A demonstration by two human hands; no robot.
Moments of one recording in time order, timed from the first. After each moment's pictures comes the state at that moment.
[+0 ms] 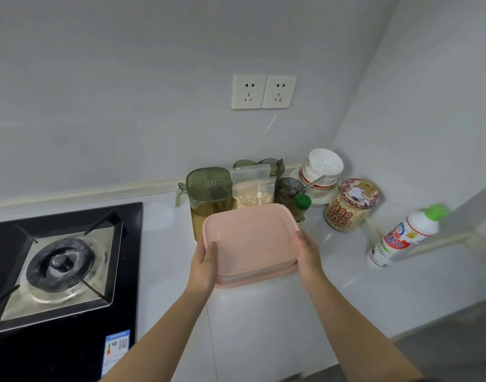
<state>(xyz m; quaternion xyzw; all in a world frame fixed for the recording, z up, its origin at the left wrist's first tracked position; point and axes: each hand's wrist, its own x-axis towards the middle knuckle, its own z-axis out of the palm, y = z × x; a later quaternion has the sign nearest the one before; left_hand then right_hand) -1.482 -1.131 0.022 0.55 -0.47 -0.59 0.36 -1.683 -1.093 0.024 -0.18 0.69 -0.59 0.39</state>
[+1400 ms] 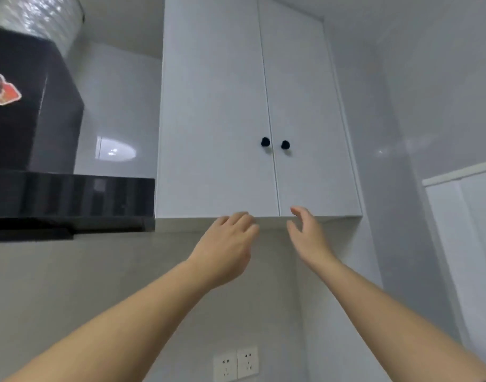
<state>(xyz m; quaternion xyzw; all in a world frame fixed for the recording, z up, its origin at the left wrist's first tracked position) -1.472 -1.030 0.560 0.13 -0.80 0.44 0.38 -1.675 -0.985 0.554 -0.53 0.55 -0.62 -0.16</state>
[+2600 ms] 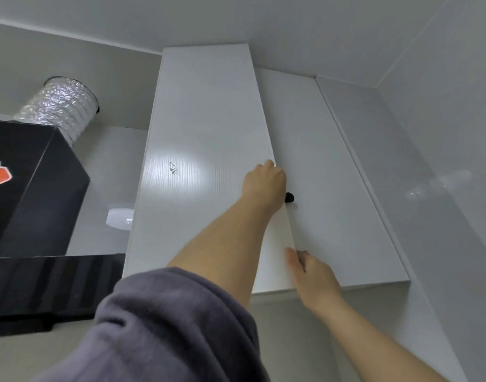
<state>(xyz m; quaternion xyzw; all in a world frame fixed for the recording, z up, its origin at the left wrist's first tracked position) -1.611 -1.012 0.777 0.27 -0.71 0.44 0.48 -1.710 -1.028 0.627 -0.54 0.56 -0.60 -0.18</state>
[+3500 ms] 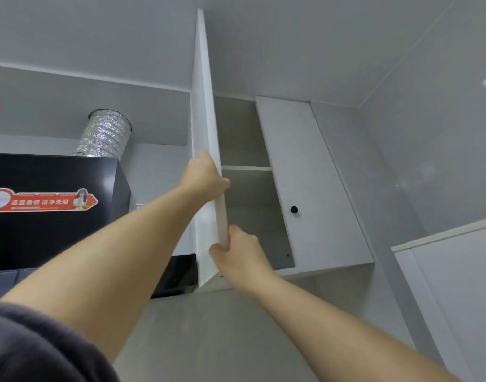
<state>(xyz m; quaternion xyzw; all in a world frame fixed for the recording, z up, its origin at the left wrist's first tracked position) -1.358 -0.844 0.764 0.33 -0.73 0.13 0.58 -1.439 -0.830 0.632 -0.64 0.48 -0.59 -0.10</state>
